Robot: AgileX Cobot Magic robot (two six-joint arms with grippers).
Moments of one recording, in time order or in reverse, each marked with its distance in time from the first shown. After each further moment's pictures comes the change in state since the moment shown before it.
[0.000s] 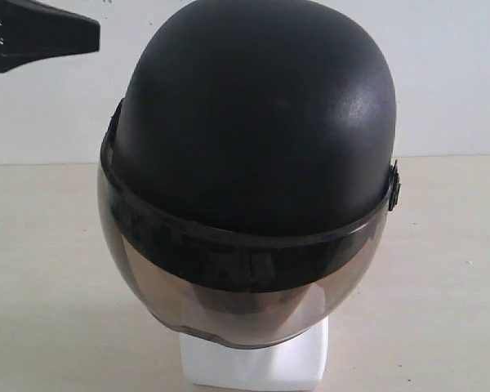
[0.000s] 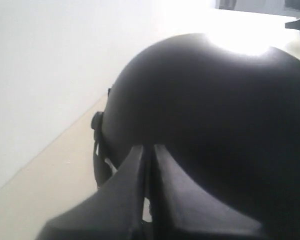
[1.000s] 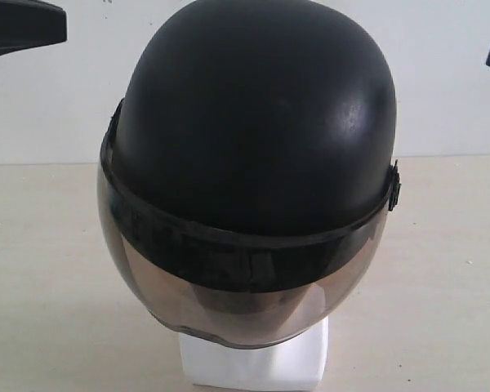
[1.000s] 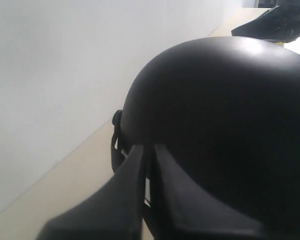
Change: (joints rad) left arm 0.029 -0.141 0.096 0.000 0.093 0.020; right arm -0.990 0.603 -0.094 -0.236 -2.006 0.795
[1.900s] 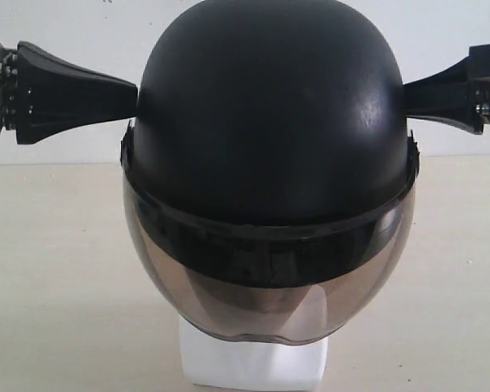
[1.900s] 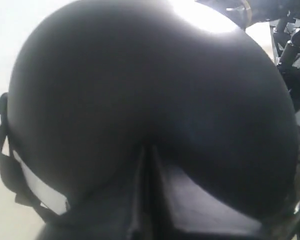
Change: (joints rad) left arm -0.180 0.027 0.118 -0.031 -0.010 -0.031; right arm 0.257 0.137 -0.104 -0.161 0.010 0.185
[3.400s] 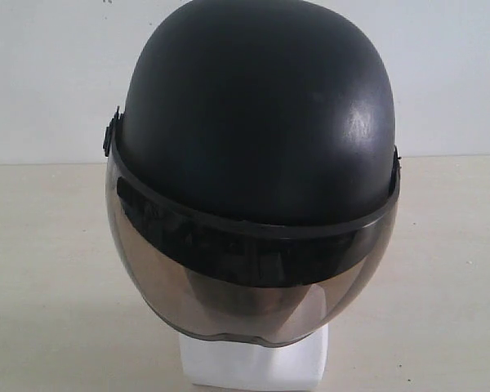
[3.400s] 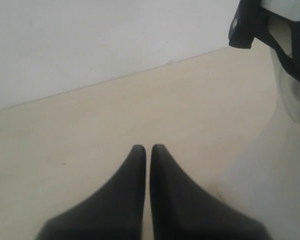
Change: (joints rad) left arm 0.155 -0.435 0.480 0.029 0.640 -0.054; right arm 0.010 -1.047 0.519 -0.078 0.756 0.026
